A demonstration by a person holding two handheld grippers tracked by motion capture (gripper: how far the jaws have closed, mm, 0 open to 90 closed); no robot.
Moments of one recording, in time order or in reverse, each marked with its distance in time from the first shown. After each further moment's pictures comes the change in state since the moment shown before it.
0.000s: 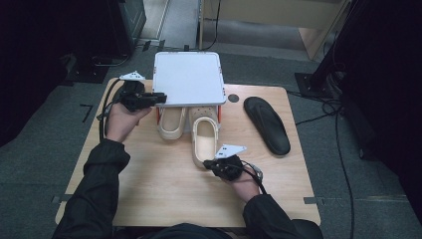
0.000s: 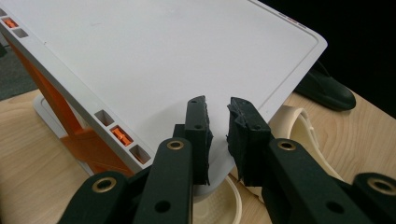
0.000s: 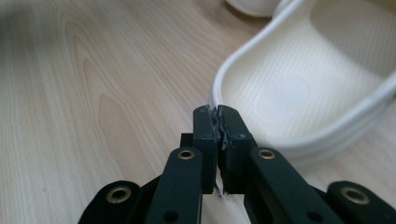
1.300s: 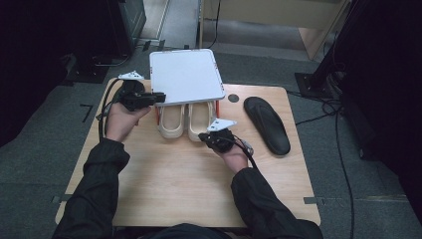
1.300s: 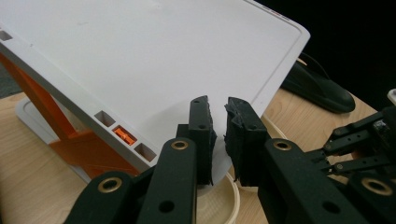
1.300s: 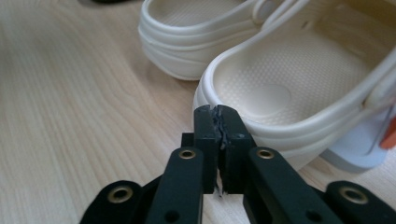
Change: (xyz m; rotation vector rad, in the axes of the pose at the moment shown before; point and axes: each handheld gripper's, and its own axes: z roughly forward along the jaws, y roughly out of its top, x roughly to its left) left arm 0.004 0.000 -0.001 -0.002 -0.001 -0.016; right arm -0.054 0.053 0.040 -0.055 -0.110 -0.046
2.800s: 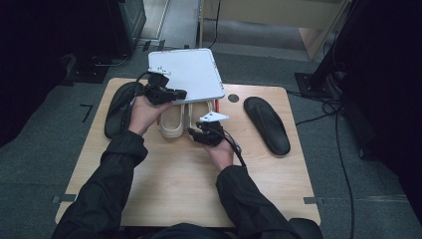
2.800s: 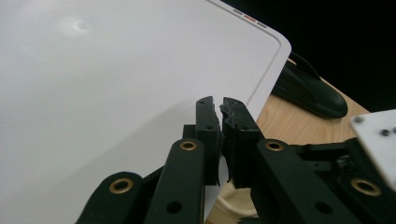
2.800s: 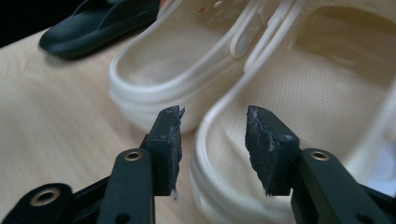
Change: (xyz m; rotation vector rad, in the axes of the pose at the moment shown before) left arm -0.030 0.032 0.053 0.068 -0.035 0.019; right arm 0.005 0.022 0.033 -0.074 -0.086 0.201
